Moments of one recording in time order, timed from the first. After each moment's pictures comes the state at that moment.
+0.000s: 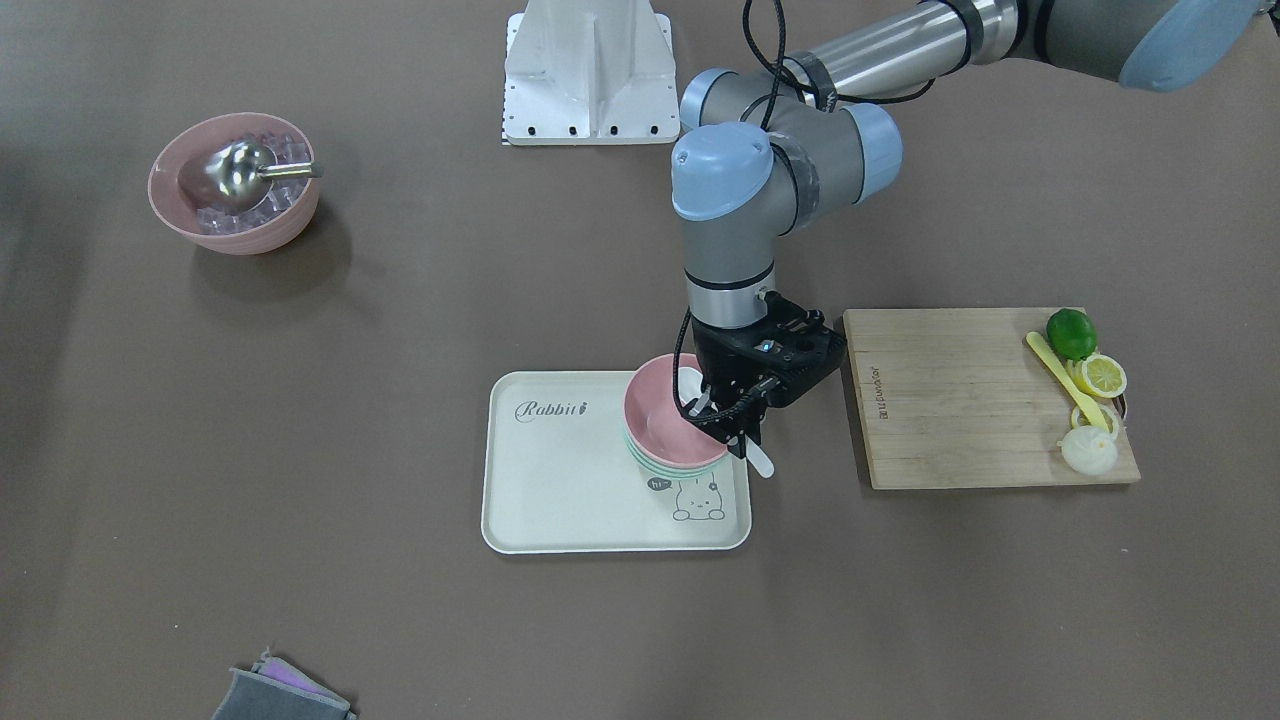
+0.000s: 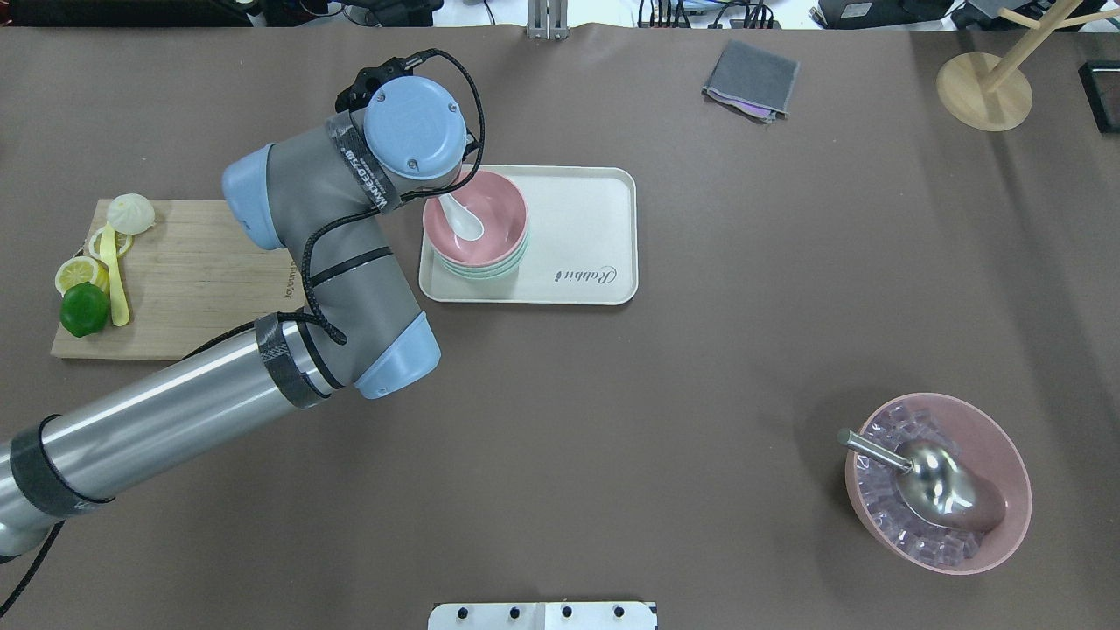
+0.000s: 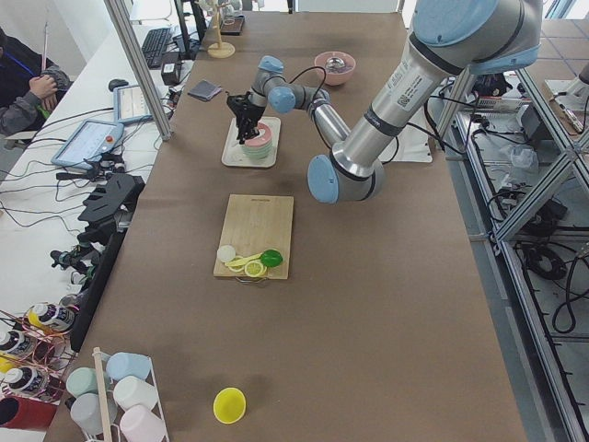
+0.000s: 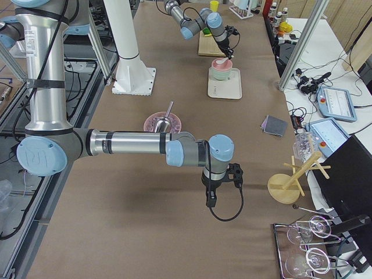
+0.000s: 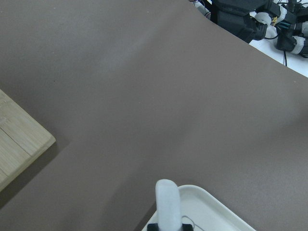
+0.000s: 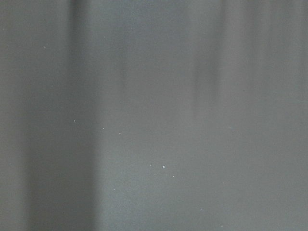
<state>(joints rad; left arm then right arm) -0.65 -2.39 -1.46 -1.61 -1.53 -1.76 1.51 -1.58 1.60 -1.58 2.24 -0.02</state>
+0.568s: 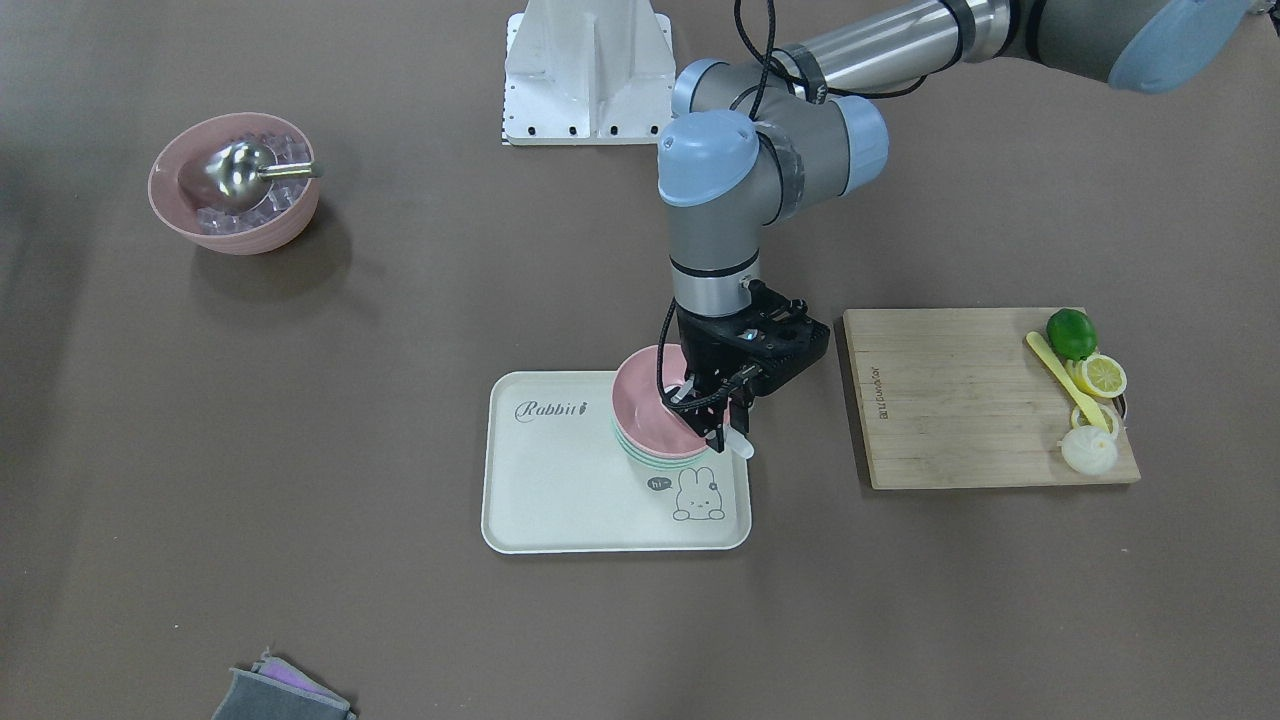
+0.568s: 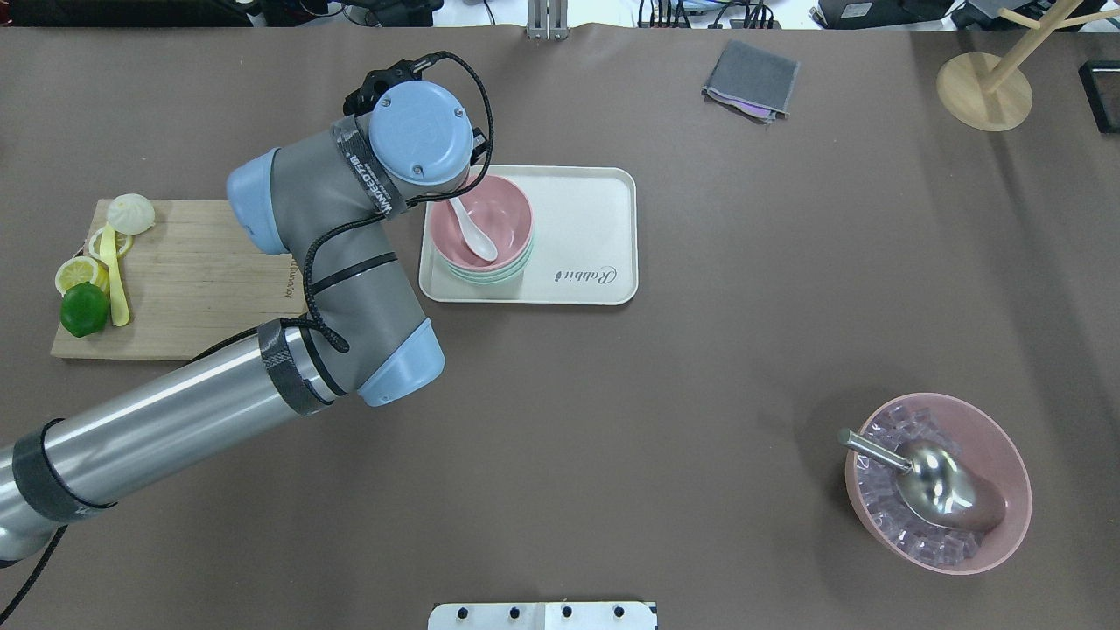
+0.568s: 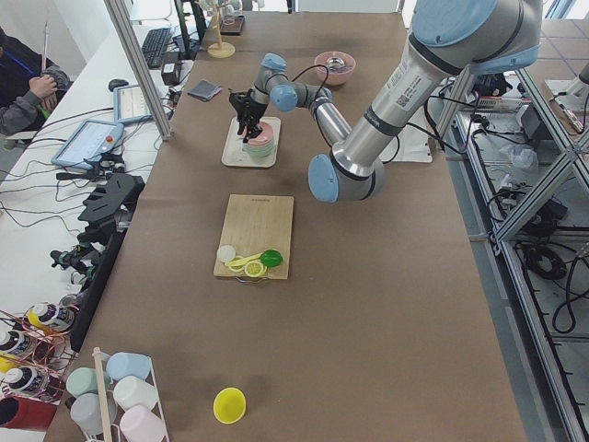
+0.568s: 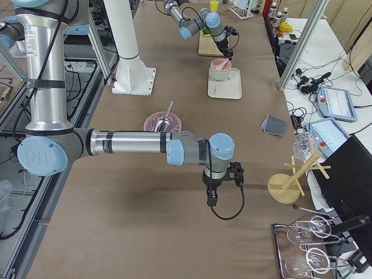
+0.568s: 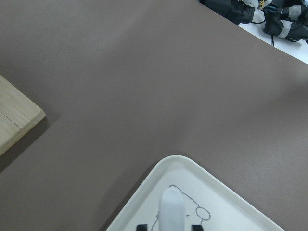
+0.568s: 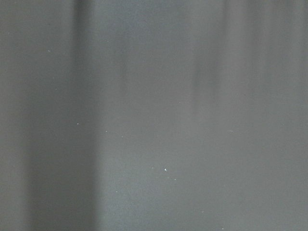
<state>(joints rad) -0.65 -2.39 -1.49 -1.62 -1.53 -1.74 1.51 -1.58 1.61 -1.58 2.24 -0.02</state>
